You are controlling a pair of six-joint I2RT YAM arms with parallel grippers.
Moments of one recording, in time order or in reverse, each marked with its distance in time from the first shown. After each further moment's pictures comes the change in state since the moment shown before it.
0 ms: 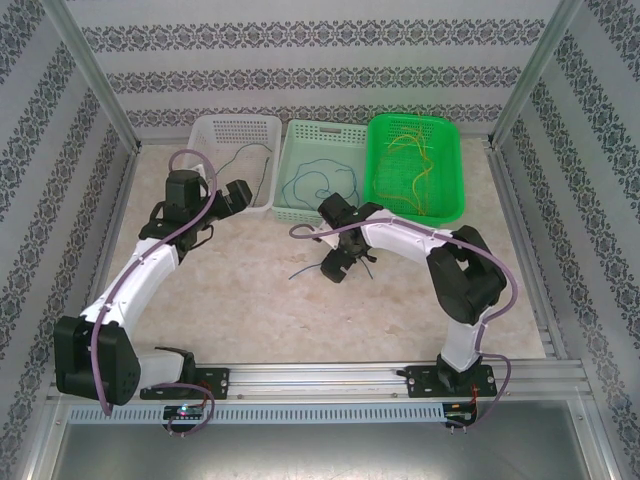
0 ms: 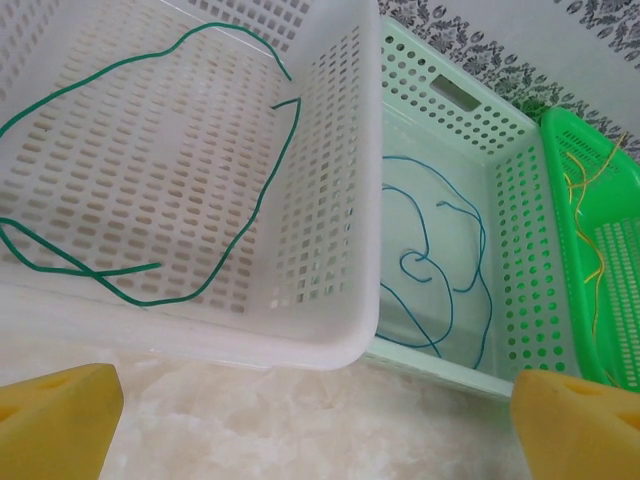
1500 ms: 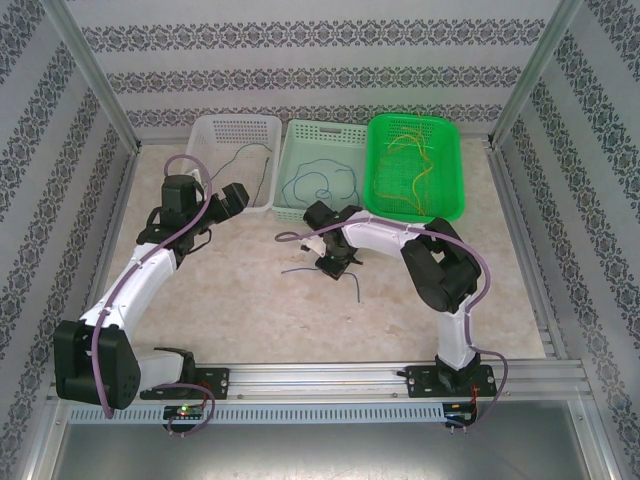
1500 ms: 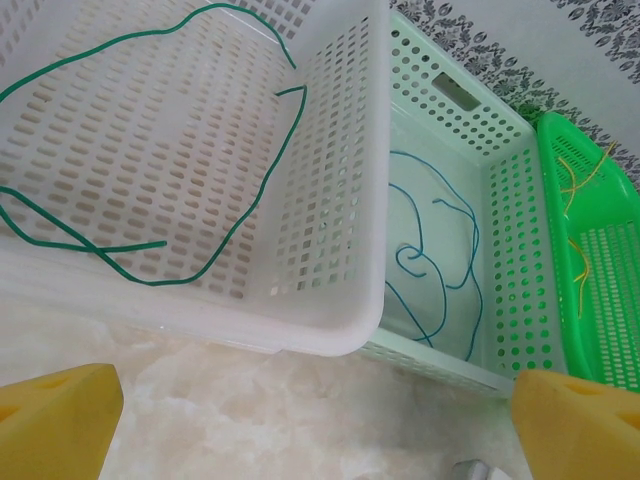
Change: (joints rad) left arm 0.026 -0.020 -0.050 0.028 0.042 -0.039; right arm 0.046 0.137 0.077 -0.028 -0.058 0.035
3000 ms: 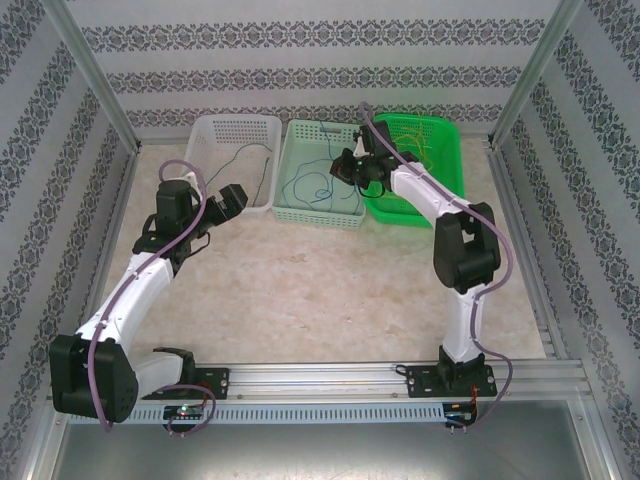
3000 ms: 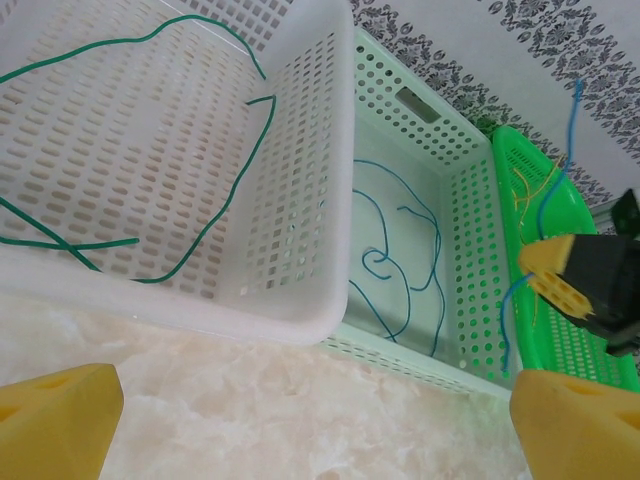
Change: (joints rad) left arm 0.006 -0.067 -0.051 0.044 0.041 -0.035; right arm -0.377 0.069 0.341 0.408 -0.377 0.975
